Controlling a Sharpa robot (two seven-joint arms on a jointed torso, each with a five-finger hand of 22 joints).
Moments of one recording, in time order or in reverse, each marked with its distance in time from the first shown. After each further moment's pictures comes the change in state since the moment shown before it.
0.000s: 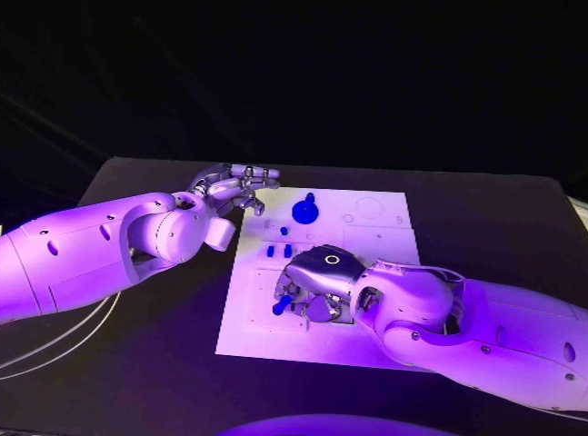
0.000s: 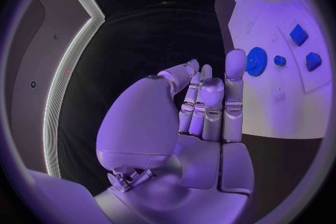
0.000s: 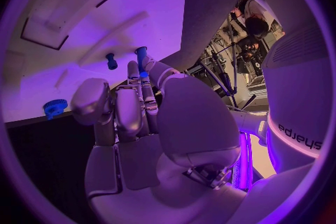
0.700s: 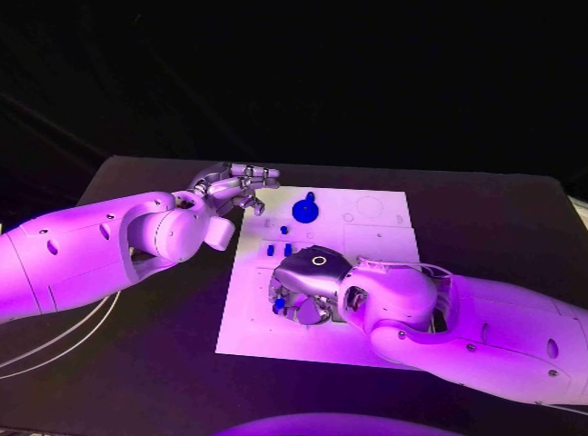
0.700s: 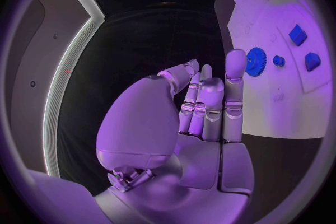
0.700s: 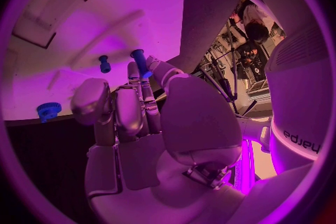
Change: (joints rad) left arm 0.000 -0.001 0.000 0.001 0.000 0.002 -0.005; left_hand 0.000 0.000 0.000 0.000 0.000 -0.002 -0.002 0.000 -0.001 0.000 0.000 0.004 0.001 0.000 0.000 0.000 -0.001 0.000 0.000 0.000 0.000 0.000; right arm 0.006 0.048 -0.001 -0.014 -0.022 0.073 -0.030; right_hand -0.061 -0.035 -0.028 0.022 0.062 -0.016 0.012 -0.015 0.002 -0.022 0.012 -0.041 -0.001 -0.002 0.002 0.000 -0.004 0.000 -0.002 0.002 0.000 -0.005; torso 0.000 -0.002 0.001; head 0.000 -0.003
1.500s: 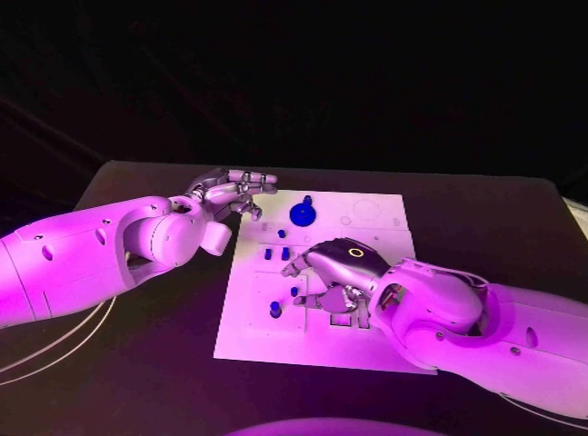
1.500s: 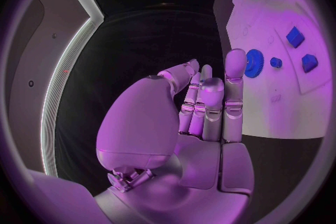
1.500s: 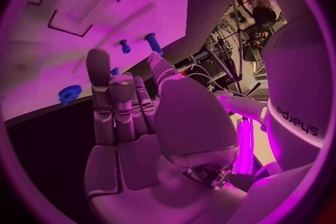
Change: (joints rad) left arm 0.000 -0.004 0.000 0.000 -0.001 0.013 -0.019; left_hand 0.000 0.000 -0.003 -0.003 0.000 -0.004 0.003 0.000 -0.001 -0.007 0.000 0.000 0.000 0.000 0.000 0.000 -0.003 0.000 0.000 0.000 -0.004 -0.004; right arm 0.000 -0.164 0.005 0.080 0.105 -0.228 0.022; right_hand 0.075 0.023 -0.259 0.040 0.039 -0.193 0.026 -0.020 -0.053 -0.274 0.038 0.098 0.033 -0.024 0.038 -0.229 -0.288 0.041 -0.106 0.032 -0.264 -0.358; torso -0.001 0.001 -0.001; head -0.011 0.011
